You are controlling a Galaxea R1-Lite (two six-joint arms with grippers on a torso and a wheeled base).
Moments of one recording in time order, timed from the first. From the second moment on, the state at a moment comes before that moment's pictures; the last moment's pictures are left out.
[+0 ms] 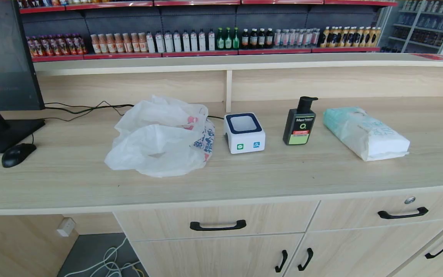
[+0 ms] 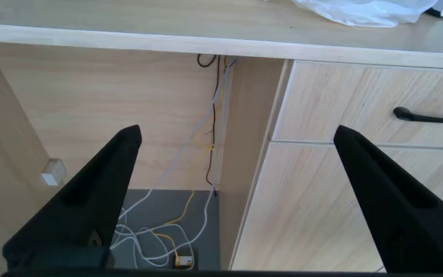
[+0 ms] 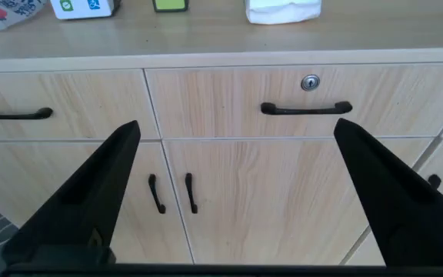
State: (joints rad) left arm 0.00 0.00 0.00 0.00 0.00 -0.01; right arm 0.01 0.09 -0.10 -0.02 0.05 0.00
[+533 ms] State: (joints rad) left arm 0.00 0.00 0.00 0.00 0.00 -0.01; right arm 0.03 0.90 -0.24 -0.98 0.17 -0.10
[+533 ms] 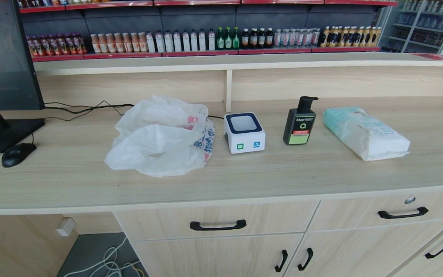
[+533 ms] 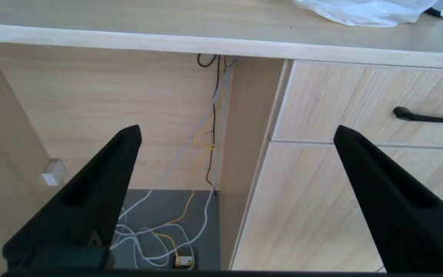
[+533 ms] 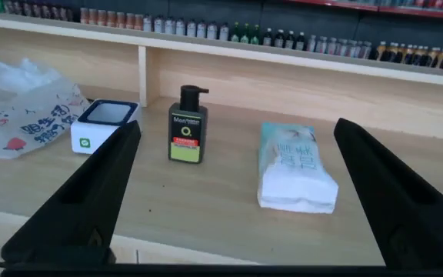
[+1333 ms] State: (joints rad) left arm 0.00 0.00 0.00 0.00 0.00 -0.01; right arm 0.05 1.79 -0.78 -1.30 0.46 -0.36
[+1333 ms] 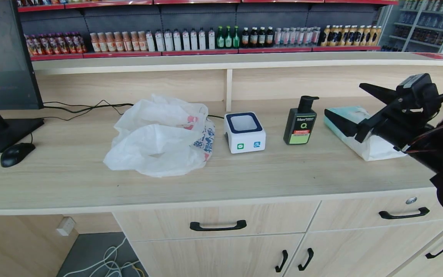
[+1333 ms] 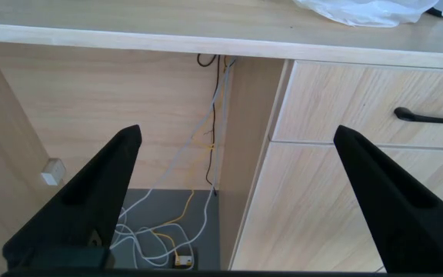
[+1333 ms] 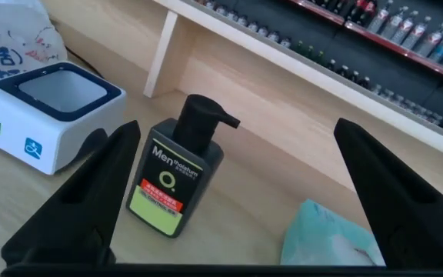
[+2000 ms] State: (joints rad) left arm 0.00 0.00 0.00 0.00 0.00 -0.01; right arm 0.06 1.97 -0.92 -1.32 0.41 -0.31
